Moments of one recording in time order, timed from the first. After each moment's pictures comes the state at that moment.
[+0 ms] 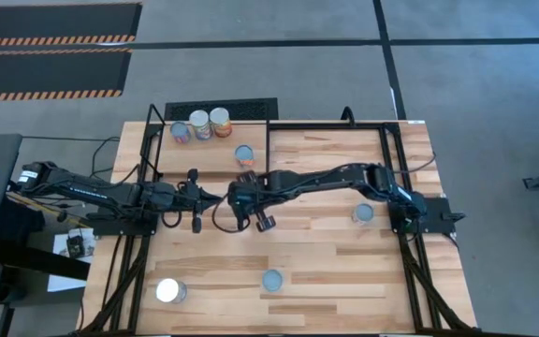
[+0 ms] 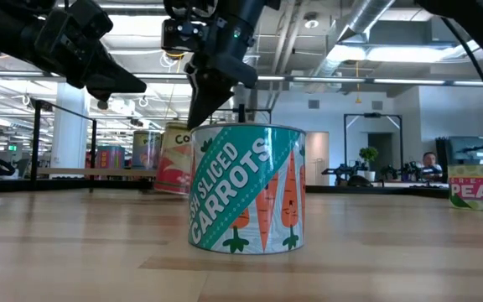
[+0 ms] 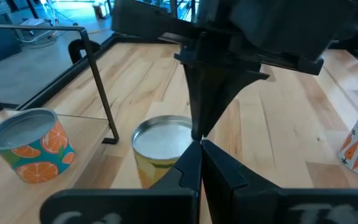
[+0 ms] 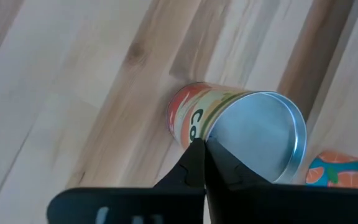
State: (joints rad) left arm -0.11 0.74 0.26 0.17 -0.28 -0.07; right arm 0.04 2.27 2.08 -0.92 0.17 -0.47
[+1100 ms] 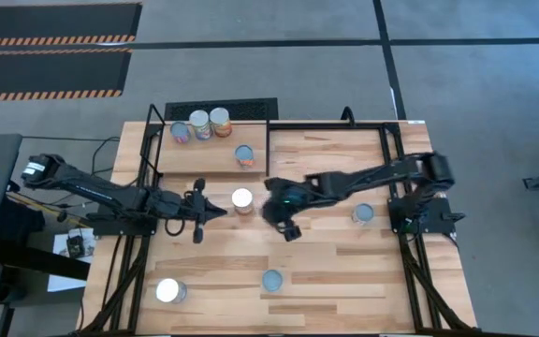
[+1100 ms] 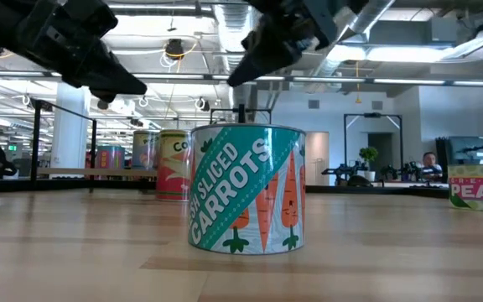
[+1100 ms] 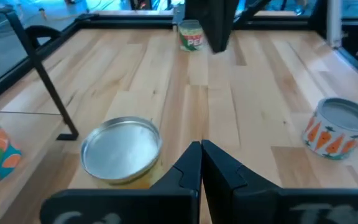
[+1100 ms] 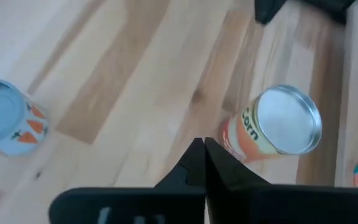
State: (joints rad) left arm -0.21 0.88 0.30 0.20 -0.27 -0.11; right arm 0.07 1.73 1.30 -0.30 -0.04 -0.34
